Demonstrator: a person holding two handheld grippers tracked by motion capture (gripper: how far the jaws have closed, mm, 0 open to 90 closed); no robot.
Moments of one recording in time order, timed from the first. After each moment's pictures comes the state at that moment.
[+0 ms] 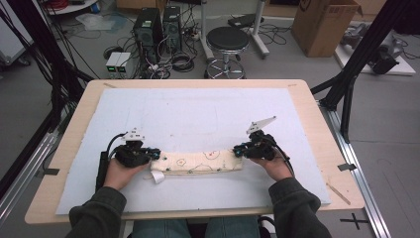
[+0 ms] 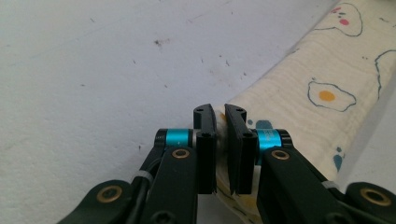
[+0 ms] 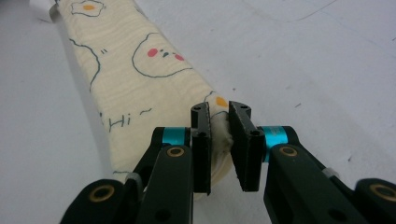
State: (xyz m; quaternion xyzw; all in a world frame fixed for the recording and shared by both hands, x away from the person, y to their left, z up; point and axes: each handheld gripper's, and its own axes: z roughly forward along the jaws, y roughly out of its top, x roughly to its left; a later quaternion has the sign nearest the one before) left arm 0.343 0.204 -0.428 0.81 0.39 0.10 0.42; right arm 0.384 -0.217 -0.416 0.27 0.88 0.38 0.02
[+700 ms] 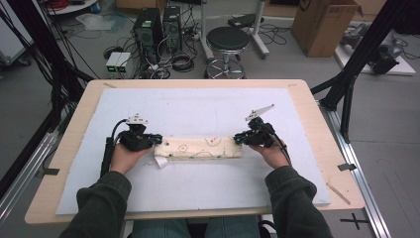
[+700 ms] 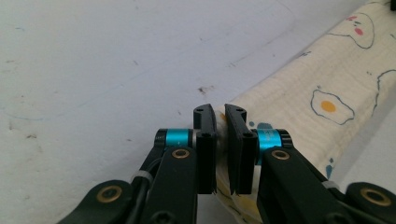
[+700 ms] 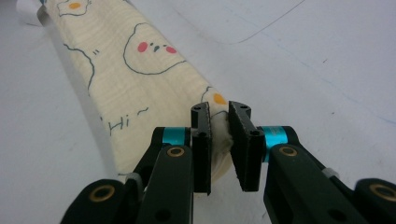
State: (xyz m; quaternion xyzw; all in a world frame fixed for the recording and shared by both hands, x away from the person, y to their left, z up) left arm 0.387 0.201 -0.423 0.79 0.42 0.12 0.42; right arm 0.422 -0.216 -0.410 0.30 0.88 0.37 0.05
